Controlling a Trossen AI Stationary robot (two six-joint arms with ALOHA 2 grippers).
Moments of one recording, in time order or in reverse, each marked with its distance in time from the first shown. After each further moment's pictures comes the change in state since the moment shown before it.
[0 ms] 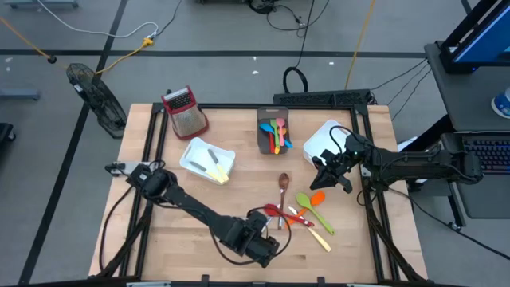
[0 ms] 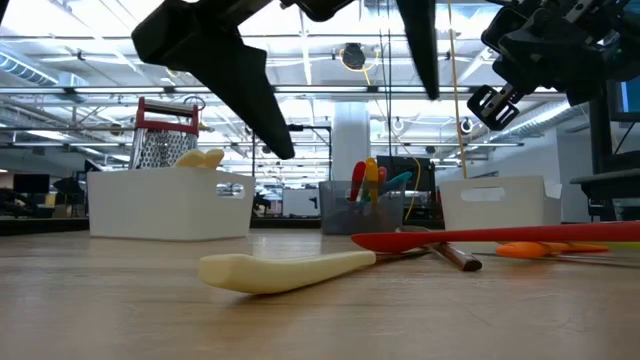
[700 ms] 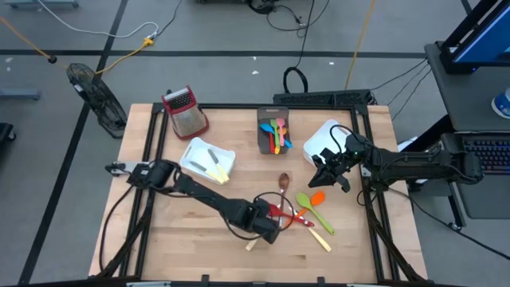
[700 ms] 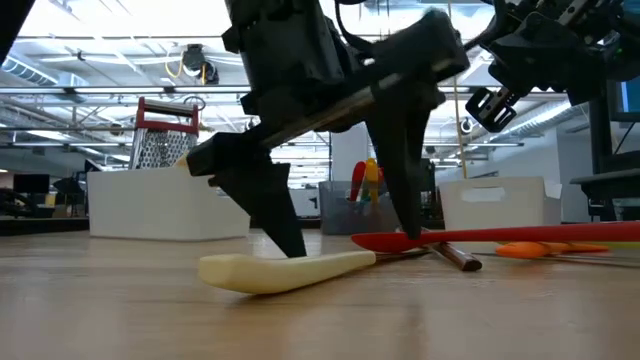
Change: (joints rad) left arm 0.139 -0.010 -0.275 0.278 0.185 0.199; right arm 0.000 0.000 0.000 0.000 0.053 0.011
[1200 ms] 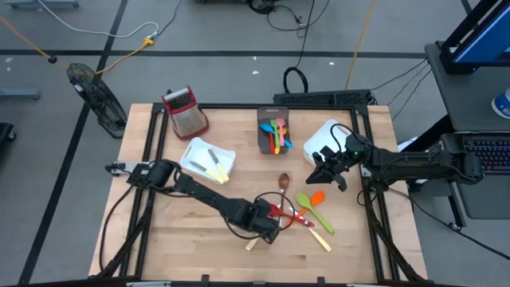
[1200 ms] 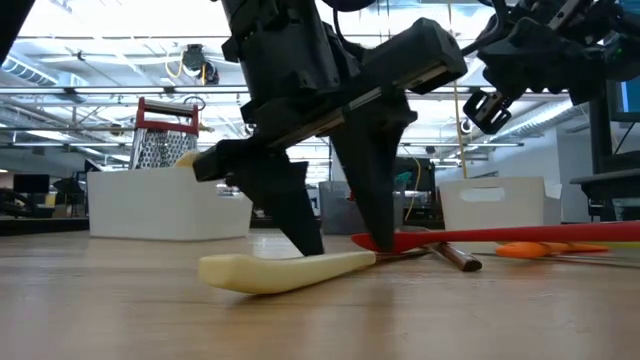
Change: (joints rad) left arm 0.003 0.005 -0.022 0.041 -0.006 0.072; right arm 0.000 0.000 0.000 0.000 0.082 -0.011
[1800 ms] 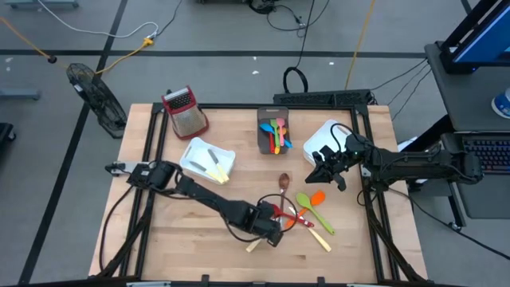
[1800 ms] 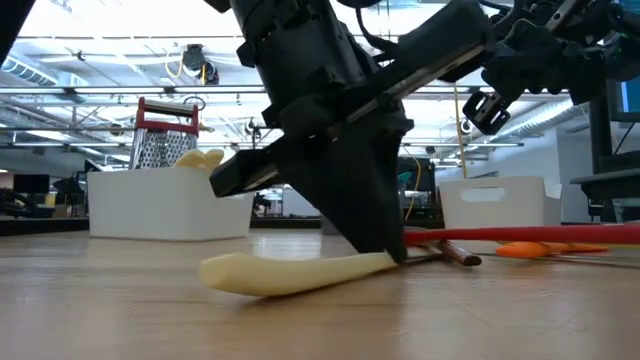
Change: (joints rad) left arm -0.018 0.006 -0.001 0.089 0.049 -0.045; right arm 0.000 0.000 0.000 0.000 0.020 0.004
